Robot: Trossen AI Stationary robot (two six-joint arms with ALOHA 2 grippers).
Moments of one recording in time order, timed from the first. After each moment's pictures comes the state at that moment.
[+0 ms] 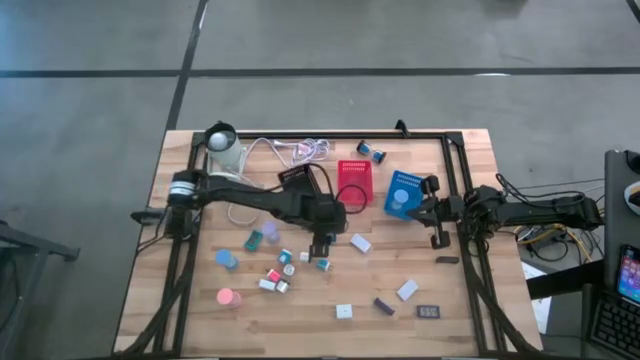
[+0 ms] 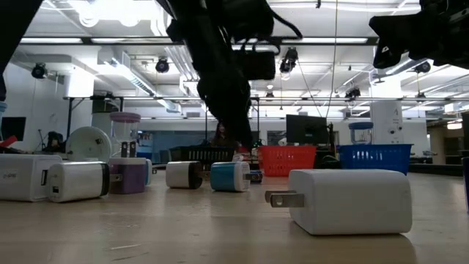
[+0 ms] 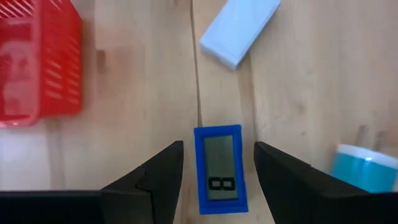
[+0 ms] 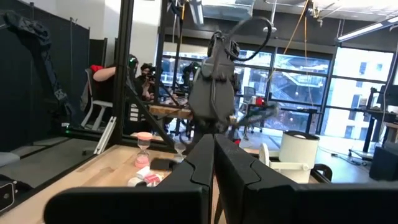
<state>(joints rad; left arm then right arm) -0.03 1.94 1.44 -0.56 -0.05 0.06 -0.03 0.32 0.01 0.55 -0.15 -0.06</state>
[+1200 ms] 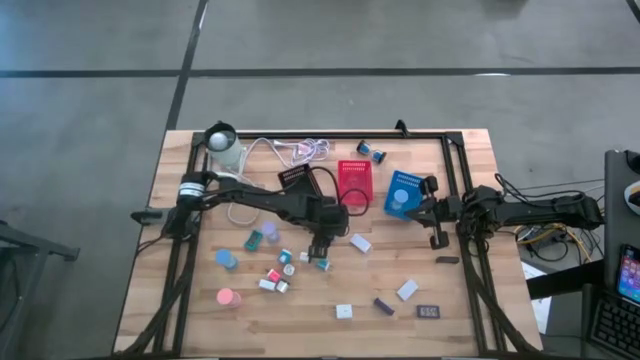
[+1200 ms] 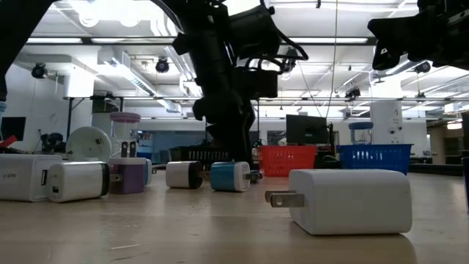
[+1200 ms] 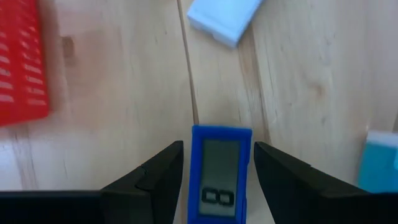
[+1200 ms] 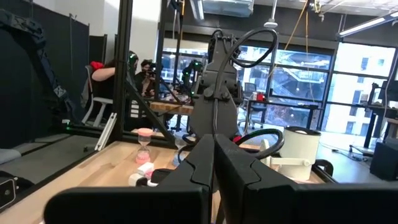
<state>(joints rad) -0.02 2.01 1.46 -0.58 -0.03 0.15 -0.03 0.35 0.01 0.56 -0.16 -0.06</state>
